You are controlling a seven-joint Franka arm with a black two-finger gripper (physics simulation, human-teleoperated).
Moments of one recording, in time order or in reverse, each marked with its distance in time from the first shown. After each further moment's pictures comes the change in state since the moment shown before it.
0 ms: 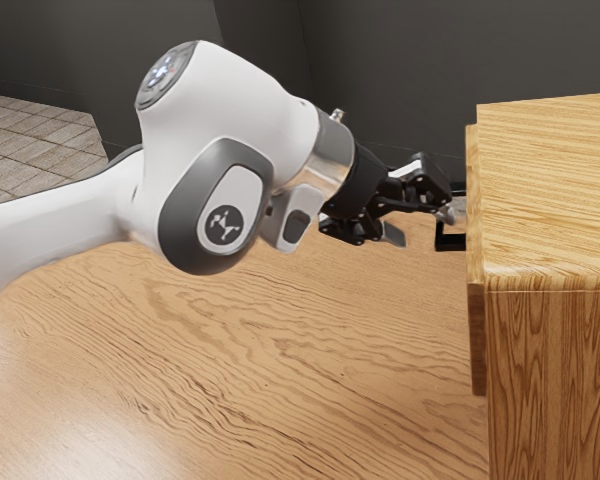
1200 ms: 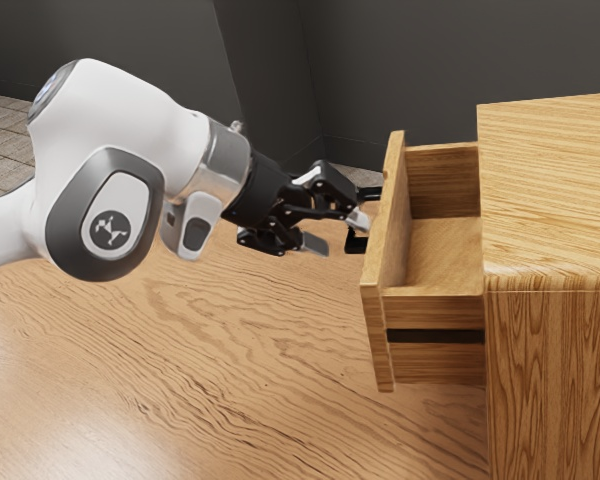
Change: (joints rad) arm -0.320 -0.255 0.385 -0.215 0.065 -0.004 0.007
